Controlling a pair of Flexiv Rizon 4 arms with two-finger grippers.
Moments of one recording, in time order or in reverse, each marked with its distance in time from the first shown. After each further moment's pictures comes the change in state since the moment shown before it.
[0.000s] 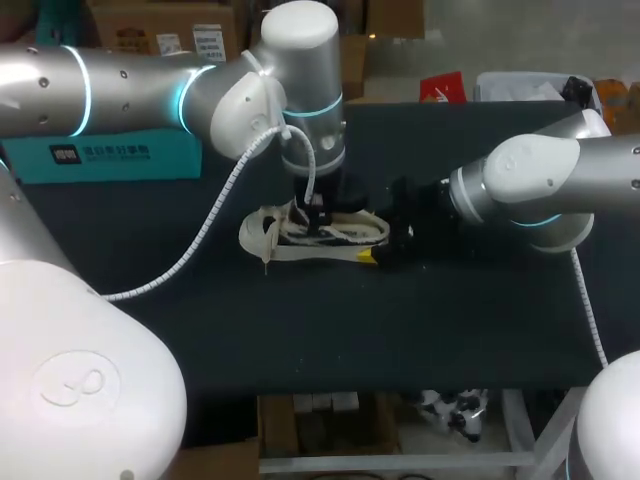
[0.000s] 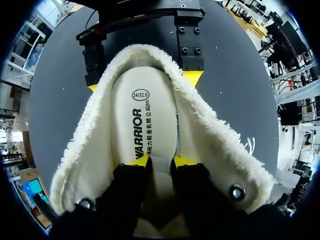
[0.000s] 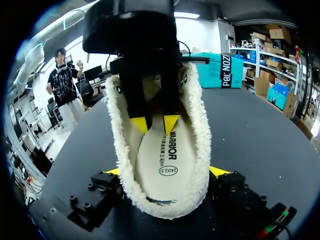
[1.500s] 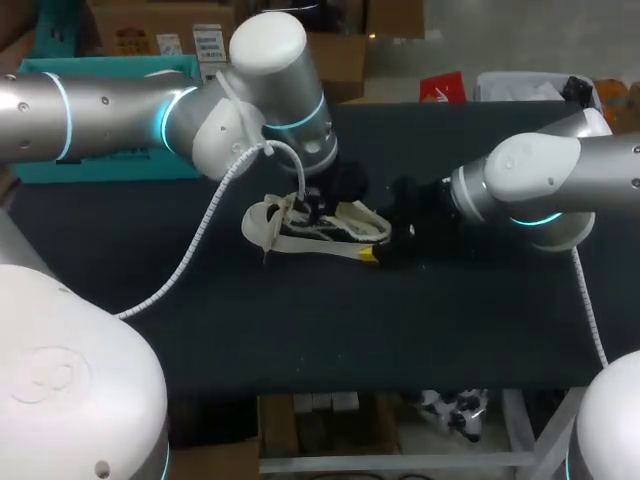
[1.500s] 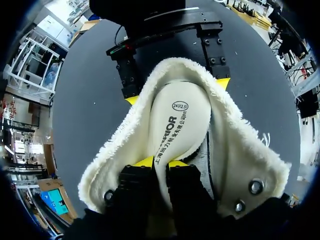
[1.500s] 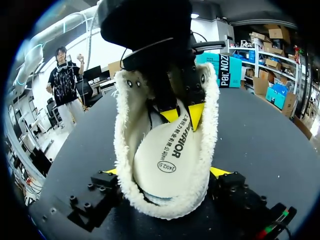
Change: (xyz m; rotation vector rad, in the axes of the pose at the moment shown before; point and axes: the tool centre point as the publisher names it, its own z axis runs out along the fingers) left arm -0.044 -0.014 -0.012 0.132 -0.188 0.093; right arm -0.003 0.000 -0.002 0.000 -0.004 0.003
